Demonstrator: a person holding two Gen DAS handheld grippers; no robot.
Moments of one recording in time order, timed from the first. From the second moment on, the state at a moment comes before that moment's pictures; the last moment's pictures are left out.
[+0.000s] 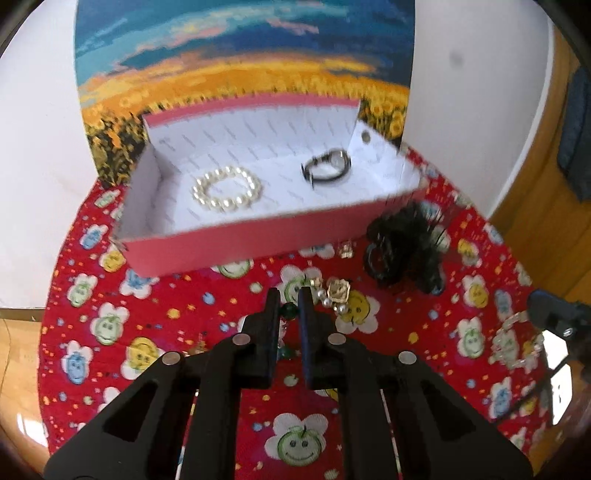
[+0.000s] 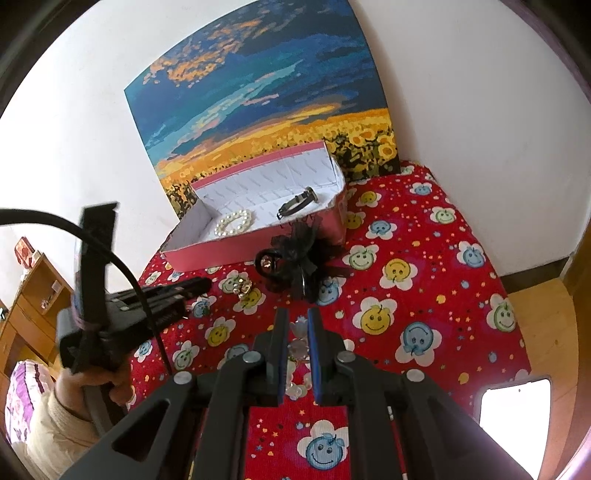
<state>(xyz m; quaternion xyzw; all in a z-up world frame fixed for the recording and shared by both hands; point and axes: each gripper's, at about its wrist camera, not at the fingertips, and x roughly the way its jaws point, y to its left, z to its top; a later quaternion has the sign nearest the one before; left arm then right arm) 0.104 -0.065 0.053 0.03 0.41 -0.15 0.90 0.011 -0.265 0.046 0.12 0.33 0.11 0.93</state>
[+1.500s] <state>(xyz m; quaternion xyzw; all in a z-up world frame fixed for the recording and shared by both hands) 0.230 -0.004 0.057 -0.04 0.40 -0.11 0.91 0.184 -0.226 0.082 0.05 0.35 0.10 0.93</state>
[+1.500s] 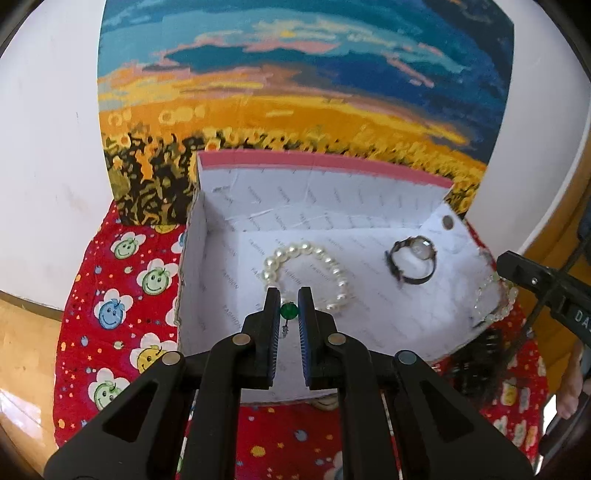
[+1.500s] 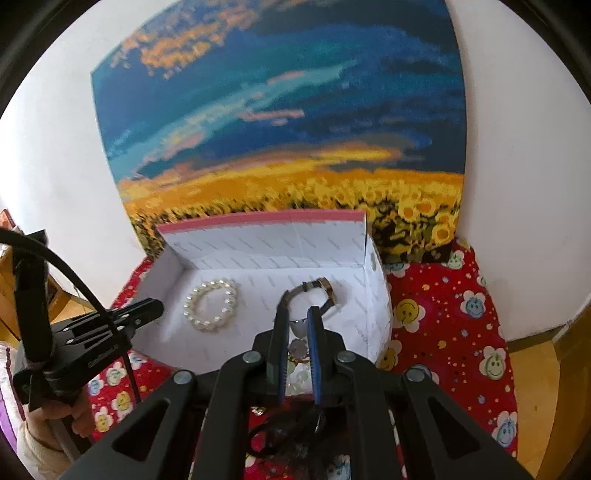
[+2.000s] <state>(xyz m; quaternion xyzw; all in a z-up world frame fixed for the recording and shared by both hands) 0.240 -0.009 0.036 -0.03 0.42 -0.12 0.90 0.210 -0.227 0.044 0.05 0.39 0.07 0.92</state>
